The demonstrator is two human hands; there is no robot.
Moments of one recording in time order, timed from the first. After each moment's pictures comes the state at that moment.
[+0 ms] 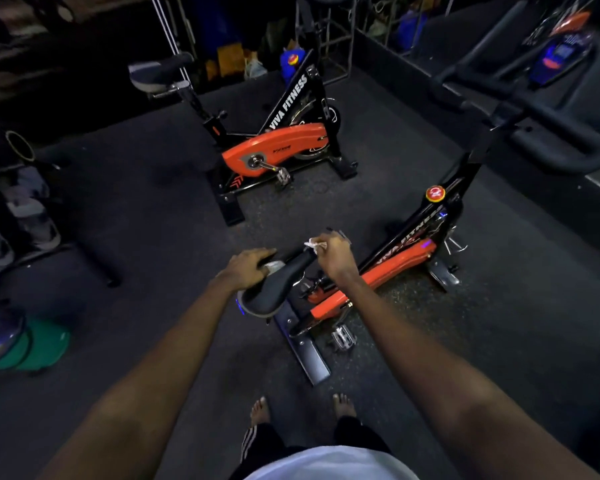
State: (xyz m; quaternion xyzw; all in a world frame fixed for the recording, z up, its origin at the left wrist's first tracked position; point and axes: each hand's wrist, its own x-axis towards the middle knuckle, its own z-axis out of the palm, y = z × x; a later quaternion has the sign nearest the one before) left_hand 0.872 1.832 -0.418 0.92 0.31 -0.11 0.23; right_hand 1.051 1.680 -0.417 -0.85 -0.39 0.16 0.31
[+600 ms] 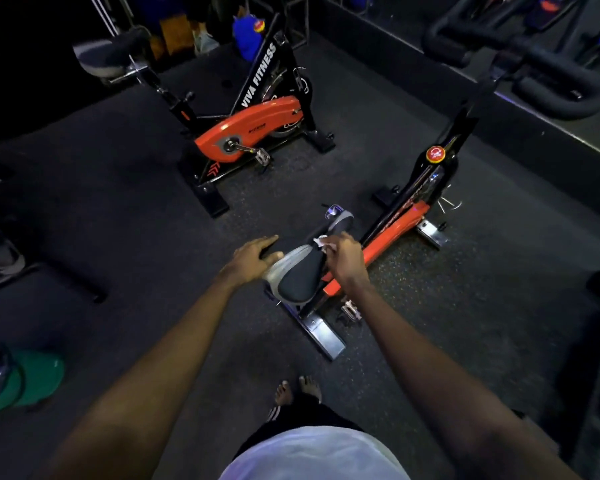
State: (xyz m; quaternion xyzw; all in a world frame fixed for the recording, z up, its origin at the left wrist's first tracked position) left_hand 0.829 1.895 -0.446 0.90 0.25 -0.09 0.34; right_hand 0.956 1.693 -0.414 -0.88 -0.30 0.12 0.33
